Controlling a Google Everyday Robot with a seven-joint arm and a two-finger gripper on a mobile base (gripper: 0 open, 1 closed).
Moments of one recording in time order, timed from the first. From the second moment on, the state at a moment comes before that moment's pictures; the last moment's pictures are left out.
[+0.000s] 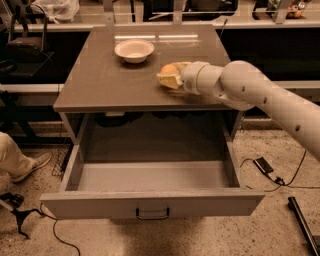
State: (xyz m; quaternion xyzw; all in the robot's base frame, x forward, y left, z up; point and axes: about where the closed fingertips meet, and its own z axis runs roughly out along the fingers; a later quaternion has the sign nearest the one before) arm 0.756 -0.045 0.849 -0.33 0.71 0.19 0.59
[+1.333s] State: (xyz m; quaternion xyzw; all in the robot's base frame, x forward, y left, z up) arm 0.766 -0.043 0.835 -0.32 0.71 0.21 0.59
